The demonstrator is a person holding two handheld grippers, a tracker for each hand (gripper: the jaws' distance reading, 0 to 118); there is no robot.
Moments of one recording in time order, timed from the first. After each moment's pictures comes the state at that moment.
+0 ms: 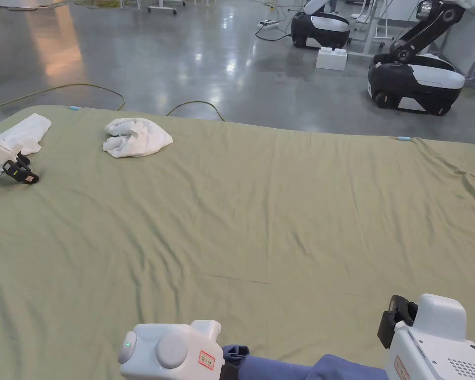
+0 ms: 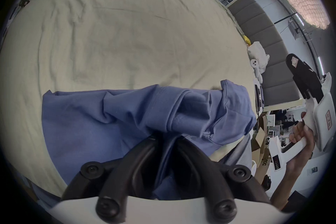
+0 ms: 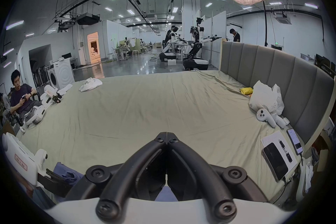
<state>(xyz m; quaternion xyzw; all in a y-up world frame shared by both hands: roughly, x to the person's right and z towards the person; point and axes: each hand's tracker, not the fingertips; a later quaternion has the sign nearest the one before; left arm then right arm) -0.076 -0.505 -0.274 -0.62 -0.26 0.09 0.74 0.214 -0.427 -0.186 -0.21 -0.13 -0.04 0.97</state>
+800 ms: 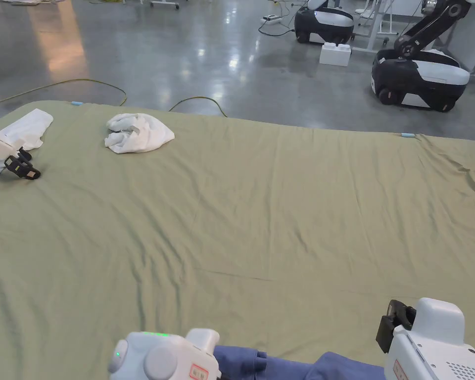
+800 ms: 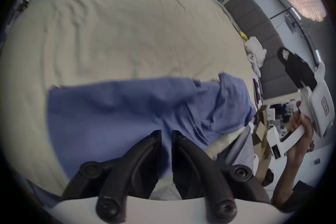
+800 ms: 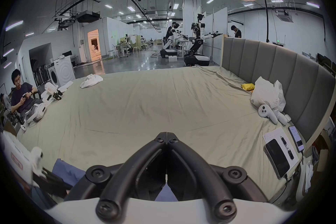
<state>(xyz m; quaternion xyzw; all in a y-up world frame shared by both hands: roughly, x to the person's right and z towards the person) -0.082 -0.511 -0.252 -0.62 -0.30 0.09 0.72 0.214 -0.435 -0.185 -0.23 -0.13 -0.05 0.96</state>
